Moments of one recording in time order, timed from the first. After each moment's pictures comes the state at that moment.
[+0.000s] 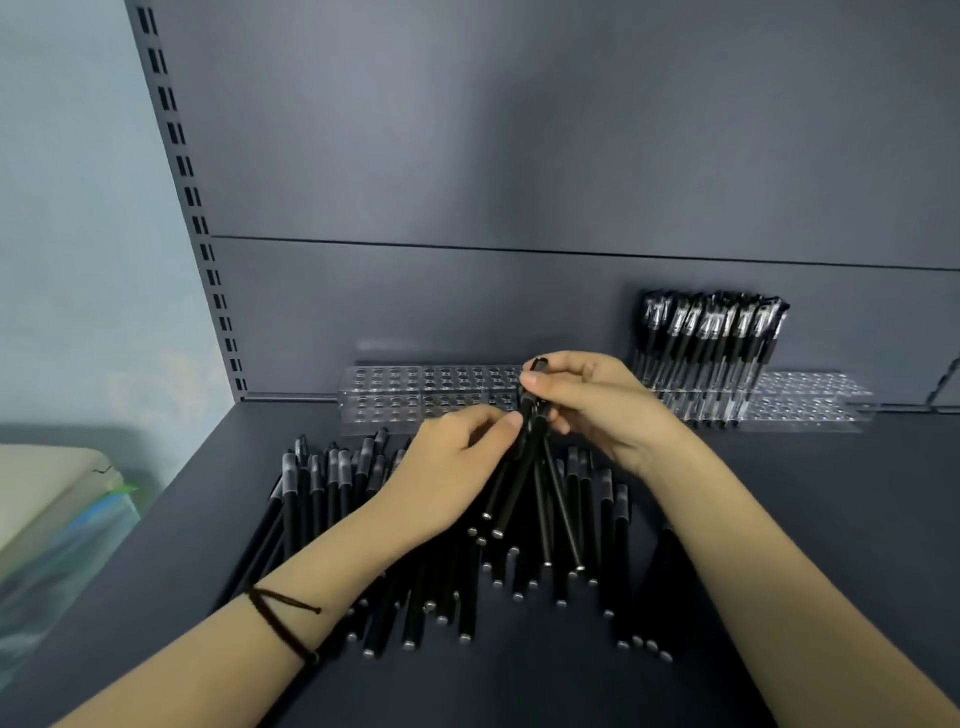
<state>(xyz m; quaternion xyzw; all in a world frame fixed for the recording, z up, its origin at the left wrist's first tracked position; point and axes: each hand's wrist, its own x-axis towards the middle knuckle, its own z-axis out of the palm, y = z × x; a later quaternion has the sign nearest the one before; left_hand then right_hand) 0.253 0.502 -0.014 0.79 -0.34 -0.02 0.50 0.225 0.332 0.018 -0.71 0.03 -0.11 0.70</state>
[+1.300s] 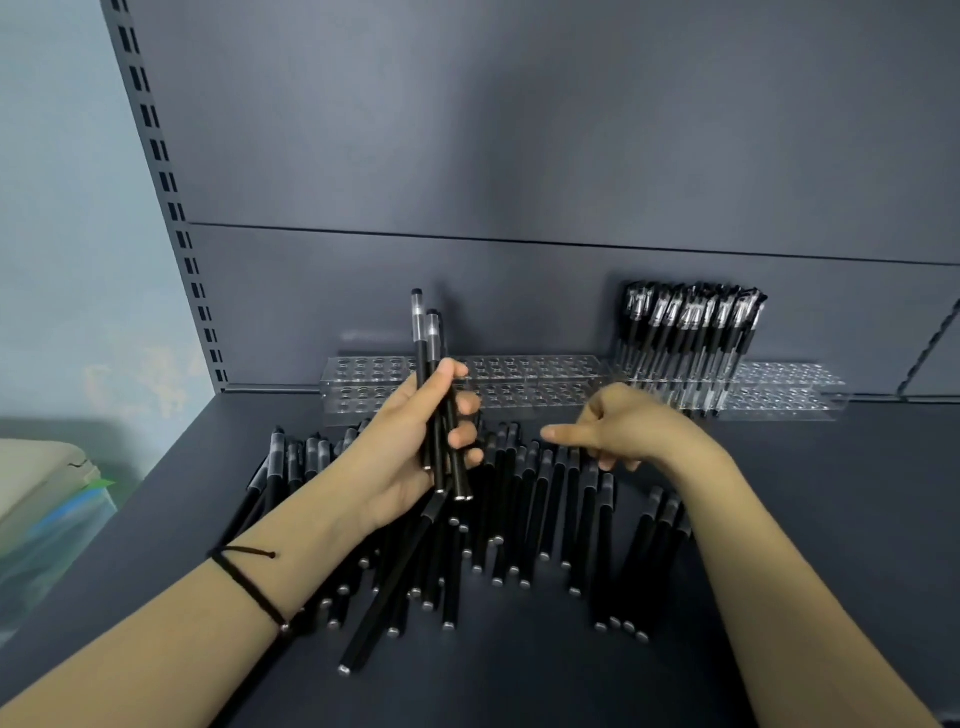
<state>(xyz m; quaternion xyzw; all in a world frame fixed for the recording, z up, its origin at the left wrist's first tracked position) 0.257 0.505 -0.002 0.44 -0.19 -0.30 0.82 0.202 0.297 0.018 -0.94 0.21 0.04 0.27</state>
